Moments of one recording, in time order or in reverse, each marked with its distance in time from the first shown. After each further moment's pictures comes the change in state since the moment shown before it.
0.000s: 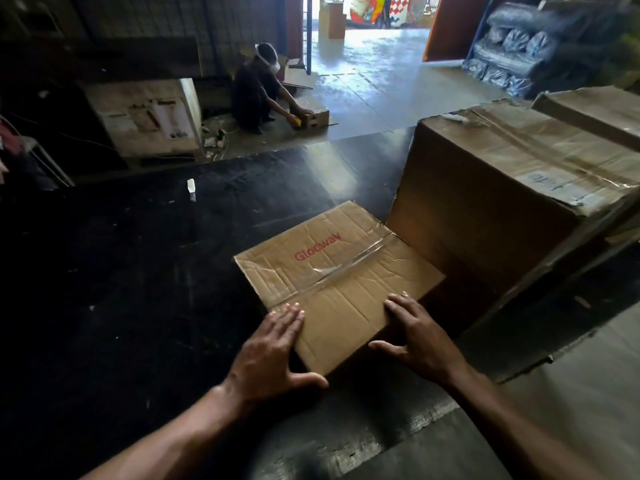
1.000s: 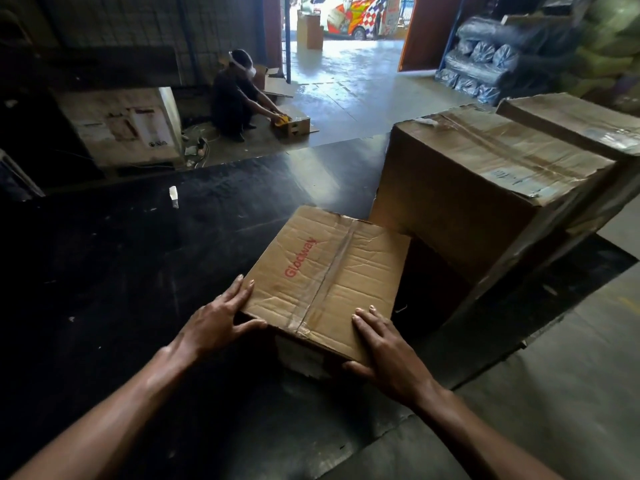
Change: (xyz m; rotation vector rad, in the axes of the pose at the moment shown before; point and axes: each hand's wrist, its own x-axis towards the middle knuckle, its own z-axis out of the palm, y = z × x) left_hand 0.016 -0.072 -0.043 -0.058 -0.146 -0.287; right_hand -0.033 -0.028 0.030 -0.057 -0.008 -0.086
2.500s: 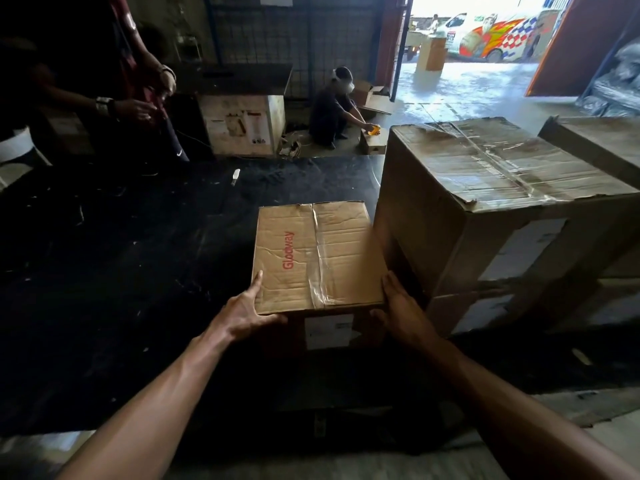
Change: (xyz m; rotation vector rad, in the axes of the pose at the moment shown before) left_hand -0.039 0.213 0.085 -0.373 0.070 -0.523; right_hand 0.019 0.192 -0.078 0.131 -0.175 -0.066
